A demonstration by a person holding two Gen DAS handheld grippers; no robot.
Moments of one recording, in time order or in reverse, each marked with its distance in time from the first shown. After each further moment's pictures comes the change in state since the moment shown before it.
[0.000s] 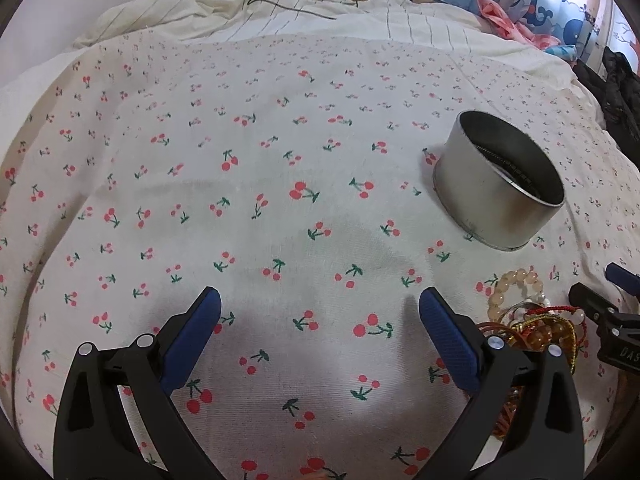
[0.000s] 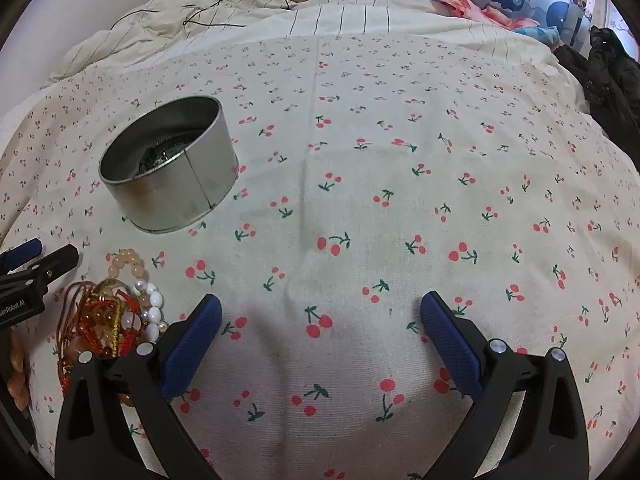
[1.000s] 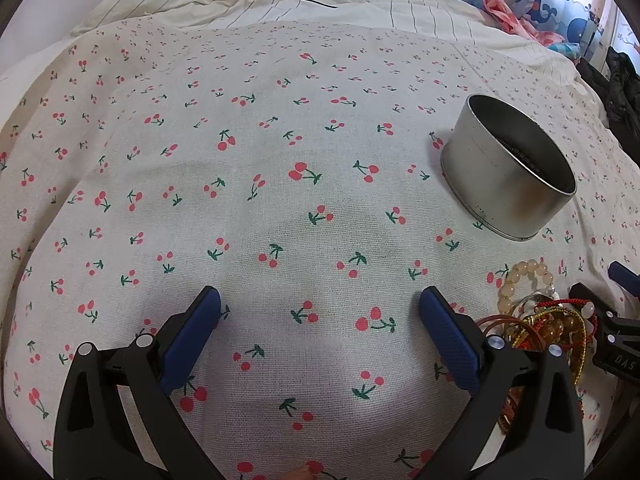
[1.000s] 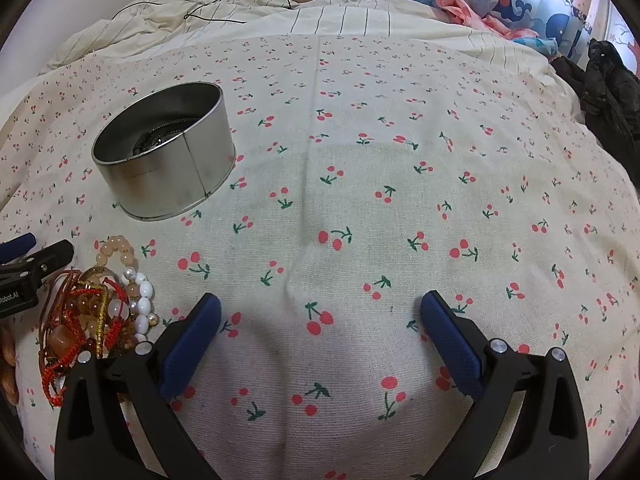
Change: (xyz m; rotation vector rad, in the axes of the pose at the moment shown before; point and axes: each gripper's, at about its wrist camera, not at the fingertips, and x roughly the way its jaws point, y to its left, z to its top) left arm 0.009 0.002 -0.005 -0.009 0.016 -0.012; right arm 0.003 0.009 -0.008 -0.025 -0.014 -0.041
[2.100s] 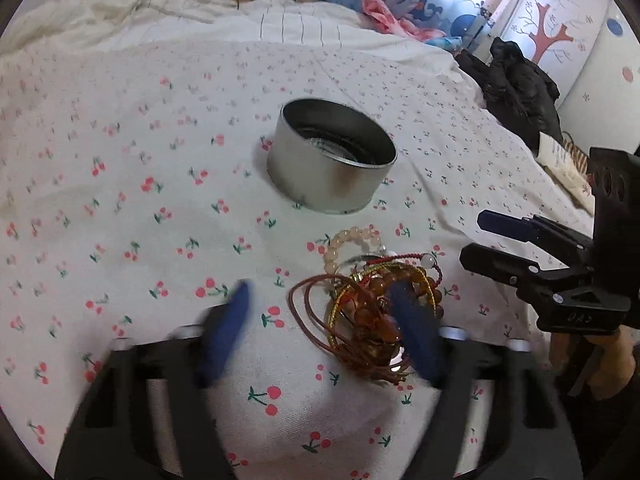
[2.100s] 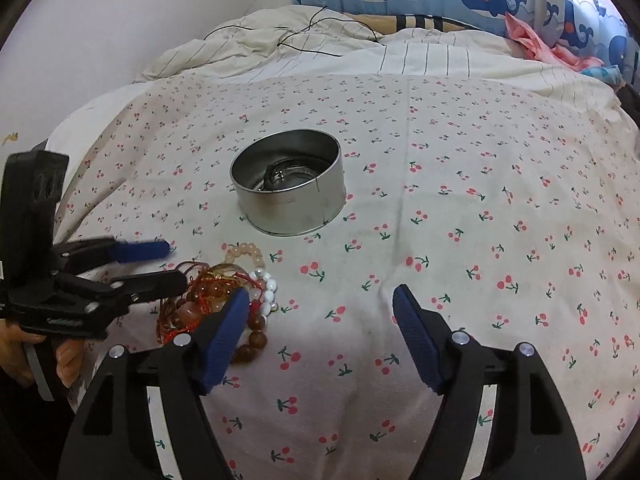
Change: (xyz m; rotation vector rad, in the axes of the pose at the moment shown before) left arm -0.039 -0.026 -0.018 0.135 0.007 -0.455; right arm -0.053 0.001 0.002 -0.103 -0.088 0.332
